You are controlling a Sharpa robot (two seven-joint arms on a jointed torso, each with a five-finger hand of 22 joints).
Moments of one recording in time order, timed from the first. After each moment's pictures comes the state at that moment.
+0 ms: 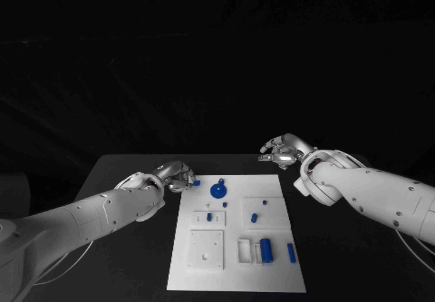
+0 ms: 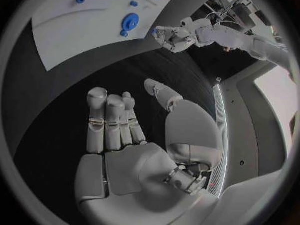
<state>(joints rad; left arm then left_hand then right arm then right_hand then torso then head) 1.17 -0.55 -0.16 0.84 -1.08 -0.41 0.25 1.14 -0.08 0.59 -0.20 0.10 1.00 0.11 0.26 0.54 1.08 0.00 0.82 0.53 1.01 -0.09 1.17 0.74 0.04 0.82 -0.10 0.92 1.31 1.29 -0.61 -0.04 1.20 -1.01 -0.40 -0.08 0.92 -0.18 0.61 -0.20 0.38 0.81 0.15 0.26 0.52 1.00 0.04 1.13 1.05 1.23 -0.06 1.15 1.02 0.19 1.19 -0.04 0.94 1.31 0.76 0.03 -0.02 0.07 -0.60</state>
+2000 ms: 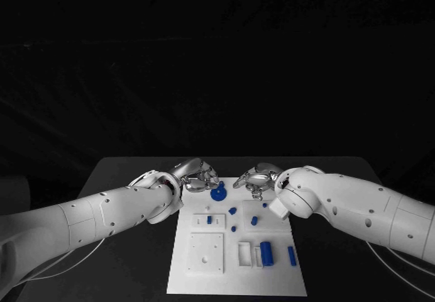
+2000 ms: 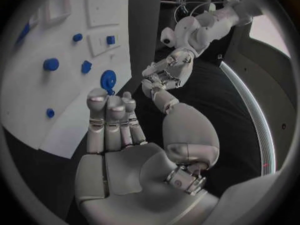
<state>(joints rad) 1.23 -0.61 -0.15 1.13 -1.03 -0.41 0.23 1.14 -0.08 0.59 -0.21 0.10 1.01 0.11 0.26 0.54 1.08 0.00 0.81 0.52 1.02 -0.09 1.17 0.73 0.04 0.82 -0.10 0.93 1.31 1.27 -0.50 -0.09 1.21 -0.66 -0.19 -0.26 0.91 -0.10 0.57 -0.27 0.32 0.84 0.15 0.26 0.53 1.00 0.04 1.18 1.04 1.25 -0.07 1.19 1.04 0.19 1.20 -0.06 0.98 1.31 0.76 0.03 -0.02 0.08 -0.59</state>
